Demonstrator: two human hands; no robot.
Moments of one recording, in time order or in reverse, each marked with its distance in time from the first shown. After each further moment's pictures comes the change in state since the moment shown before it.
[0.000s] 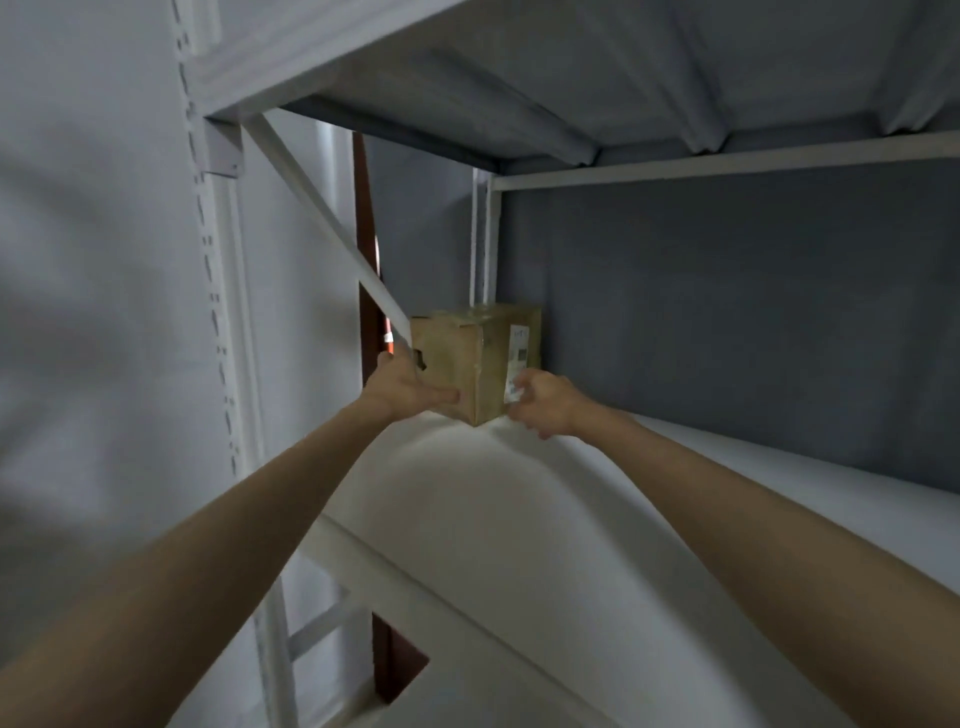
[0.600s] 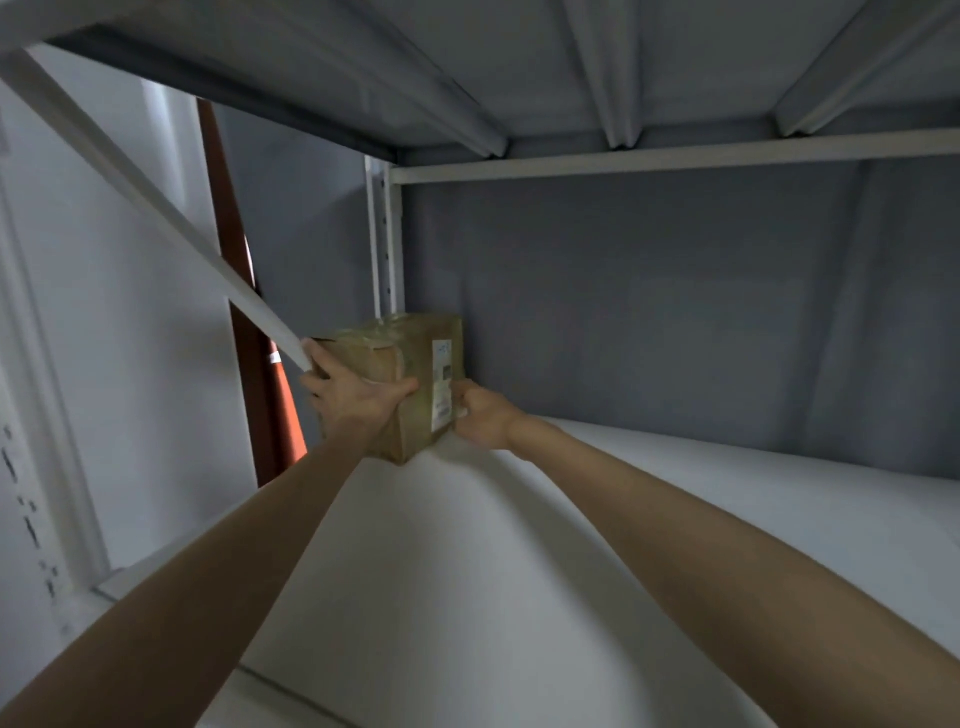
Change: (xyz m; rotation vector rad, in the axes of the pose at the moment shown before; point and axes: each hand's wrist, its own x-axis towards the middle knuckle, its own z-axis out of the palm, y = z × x) left_hand 0.094 0.006 0.076 -0.312 0.313 -0.110; right_hand 0.056 0.008 0.006 0.059 0.053 0.115
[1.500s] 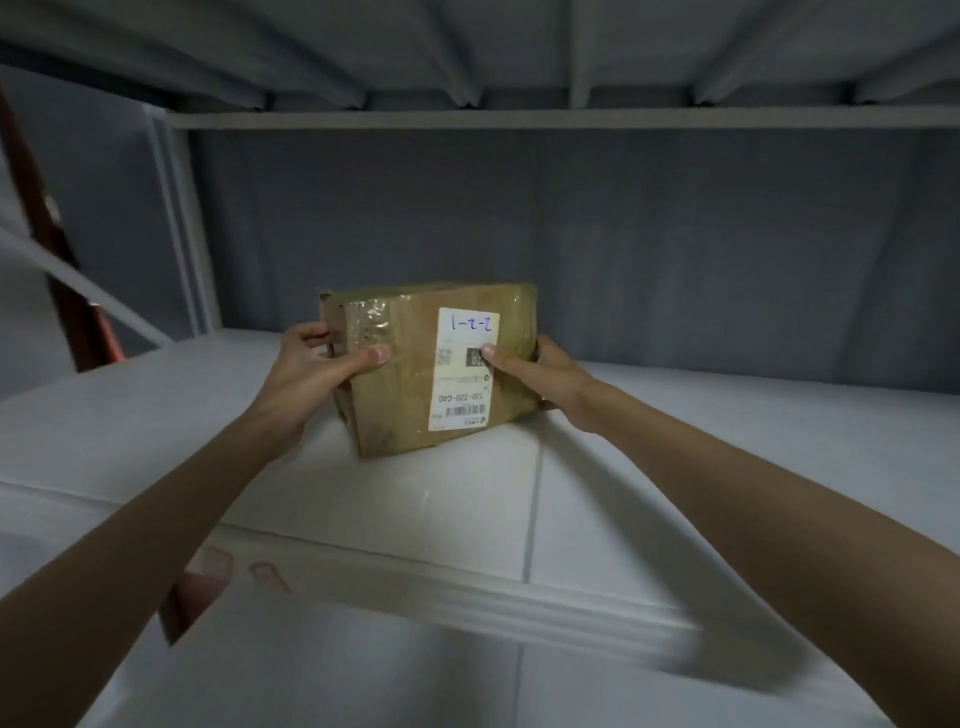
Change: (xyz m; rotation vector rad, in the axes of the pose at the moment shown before) left_hand -0.332 0.127 0.022 -0.435 -0.603 0.149; right_hand -0.345 0.215 -0.200 0.487 0.253 0.147
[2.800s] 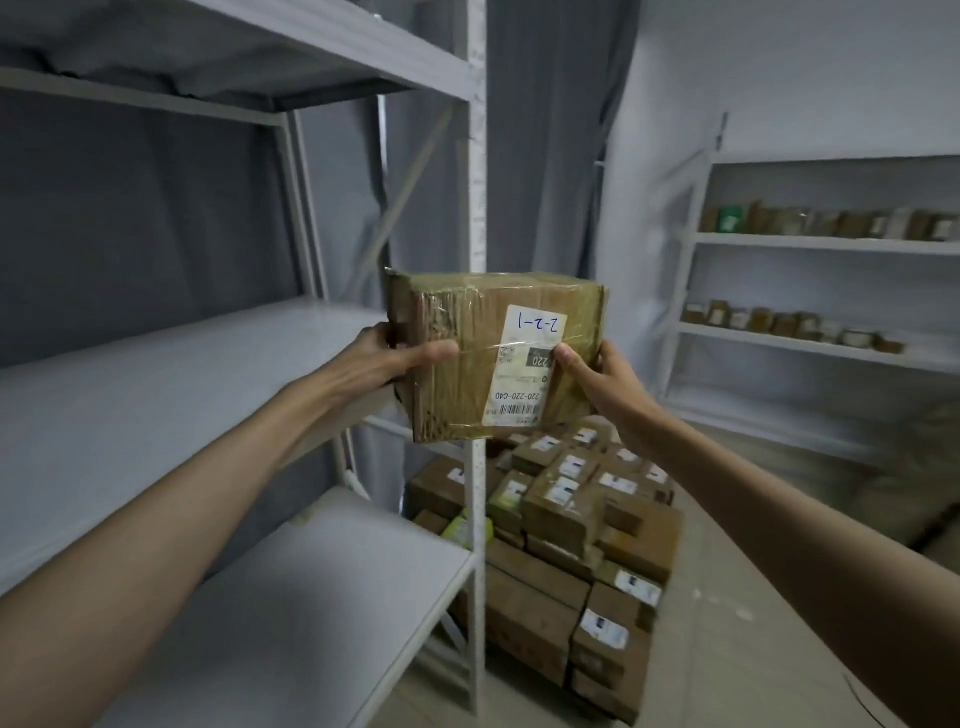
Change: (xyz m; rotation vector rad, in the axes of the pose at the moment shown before) left_hand -0.321 0.198 0.370 -0.244 -1.556 0.353; right_hand -0.612 0.036 -0.181 -0.182 1.422 0.315
